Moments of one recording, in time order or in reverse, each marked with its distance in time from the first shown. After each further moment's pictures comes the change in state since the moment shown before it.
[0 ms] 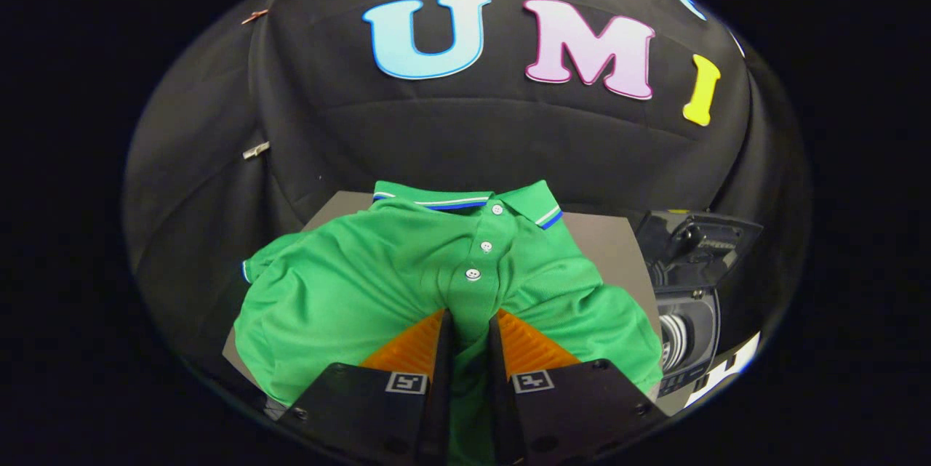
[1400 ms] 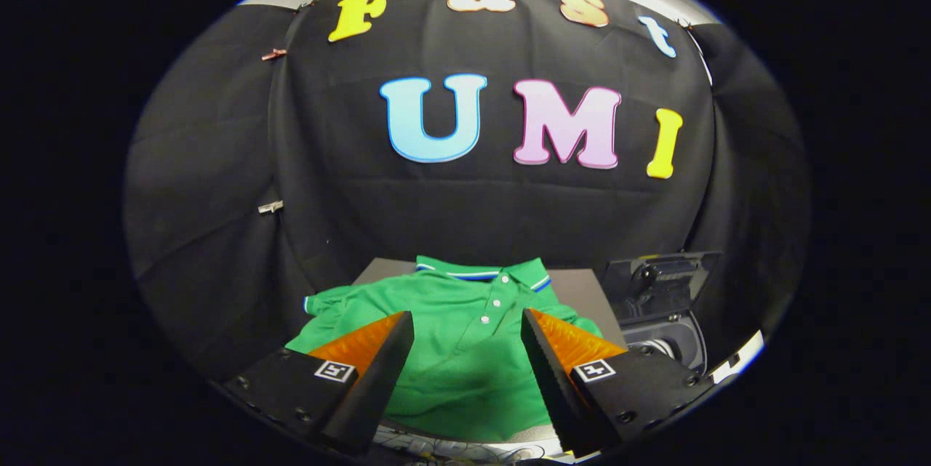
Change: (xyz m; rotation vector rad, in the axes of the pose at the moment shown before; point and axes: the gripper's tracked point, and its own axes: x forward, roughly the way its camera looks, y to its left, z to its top) arm -0.089 0.026 0.031 0.061 -0.277 -0.072
